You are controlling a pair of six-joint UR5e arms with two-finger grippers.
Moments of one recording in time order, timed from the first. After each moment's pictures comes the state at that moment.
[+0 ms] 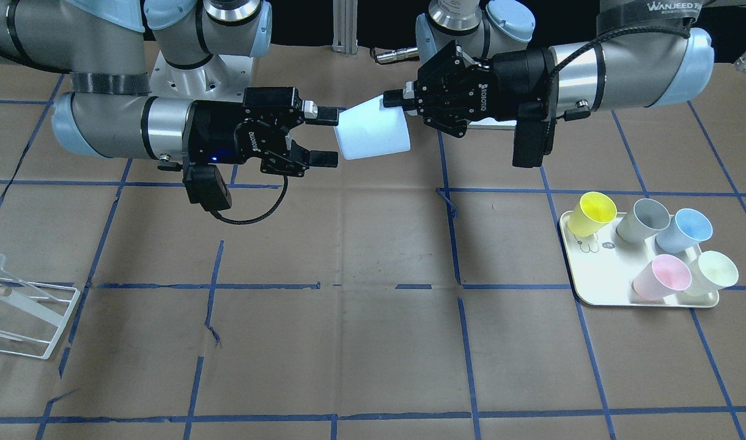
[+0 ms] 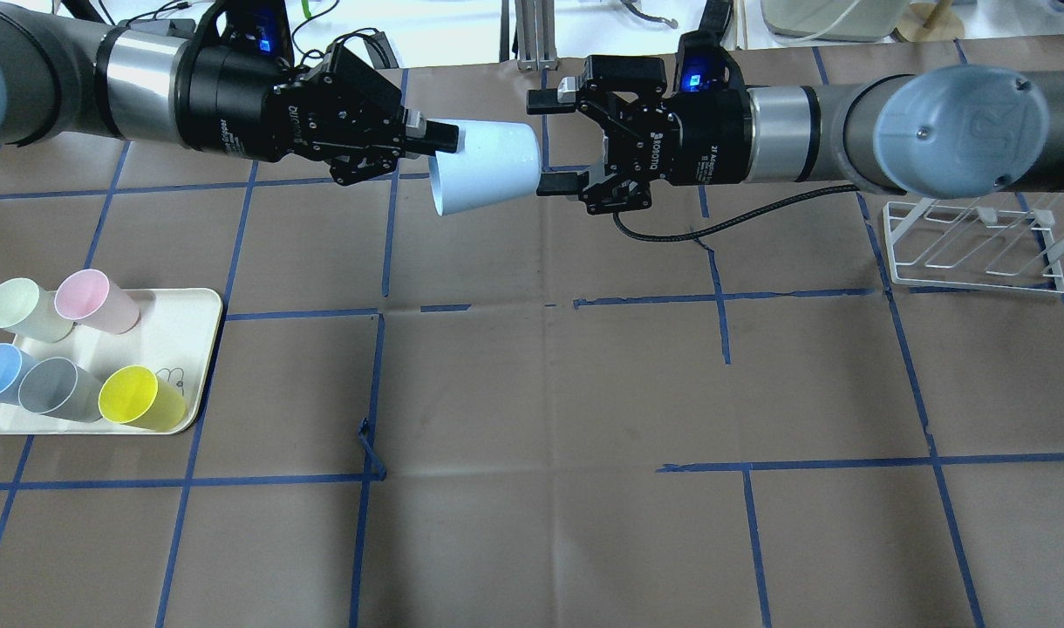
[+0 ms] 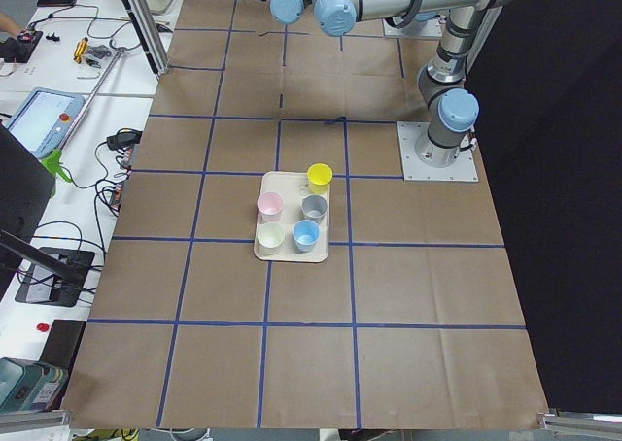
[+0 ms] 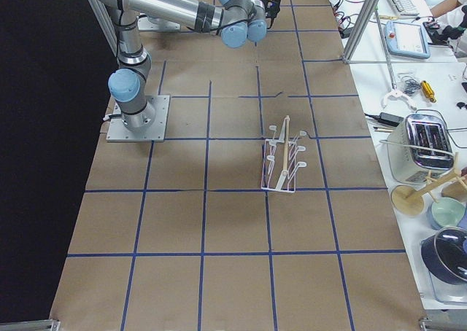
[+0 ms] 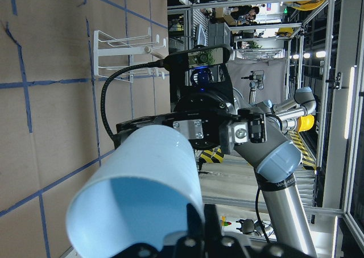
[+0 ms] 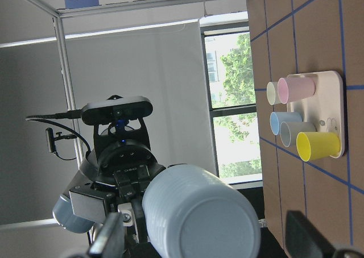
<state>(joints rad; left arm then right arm) -1.40 -1.61 -1.60 -2.20 0.36 0.72 1.50 -1.44 1.74 -1.06 -0.06 -0.72</state>
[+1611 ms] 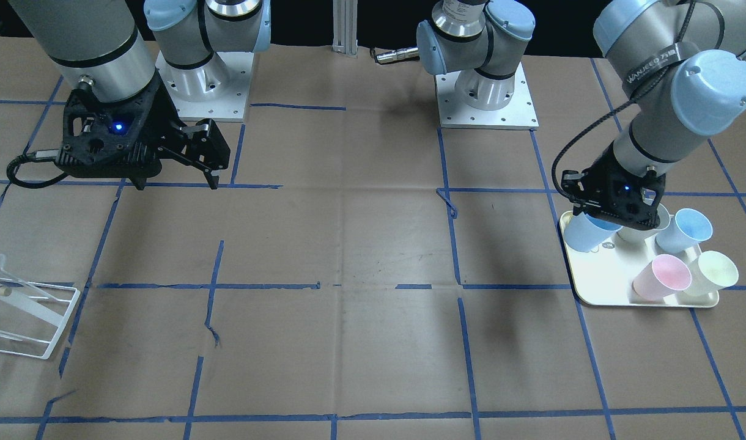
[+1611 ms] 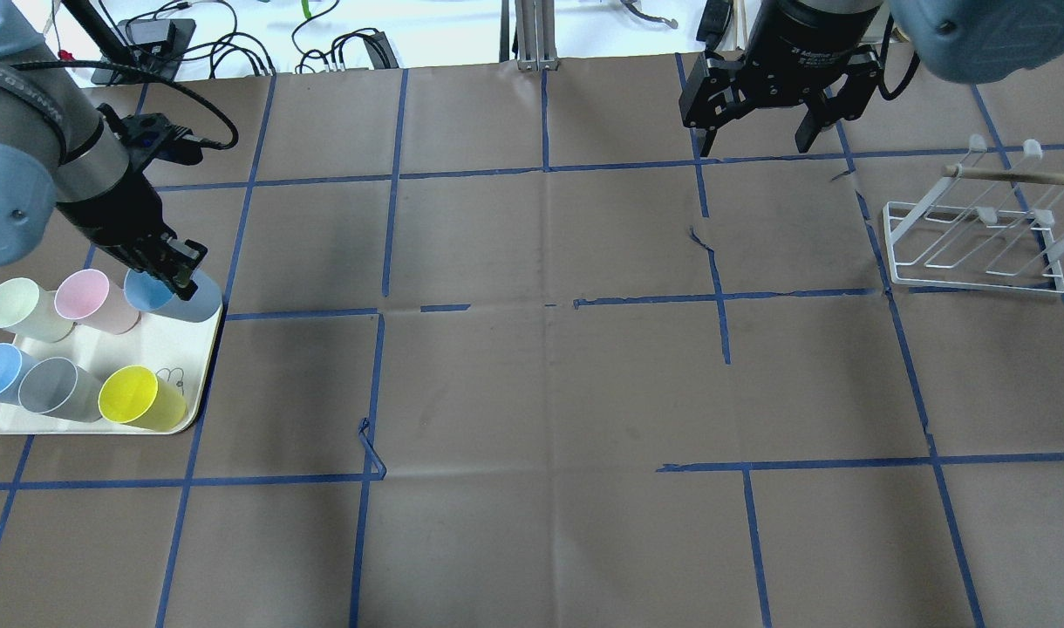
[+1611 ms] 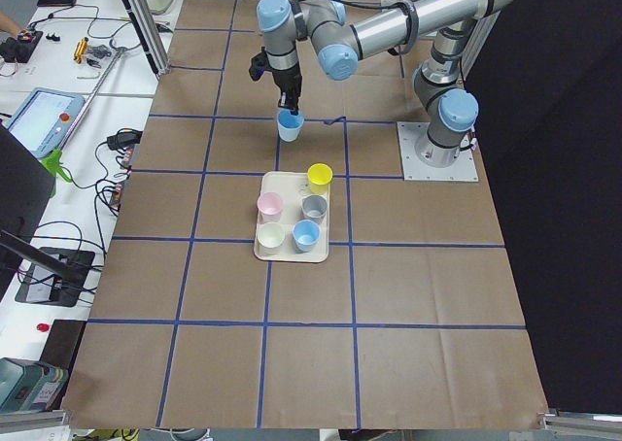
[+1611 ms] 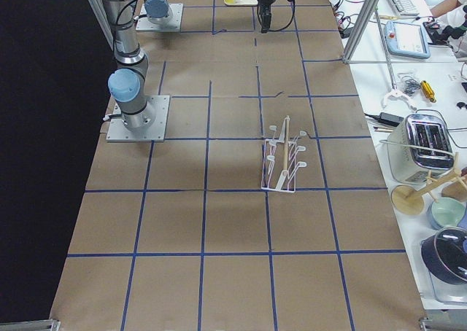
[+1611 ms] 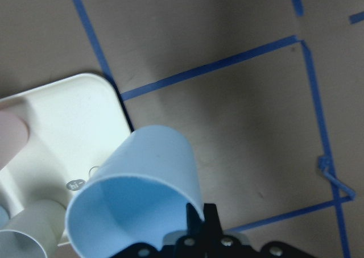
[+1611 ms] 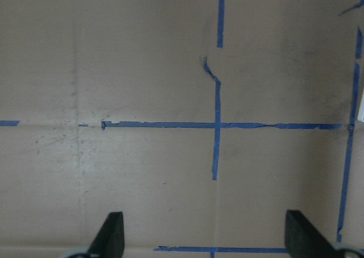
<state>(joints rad) -1.25 -1.67 -1.80 -1.34 1.67 0.62 1.63 -1.44 1.42 -1.58 -1.57 0.05</state>
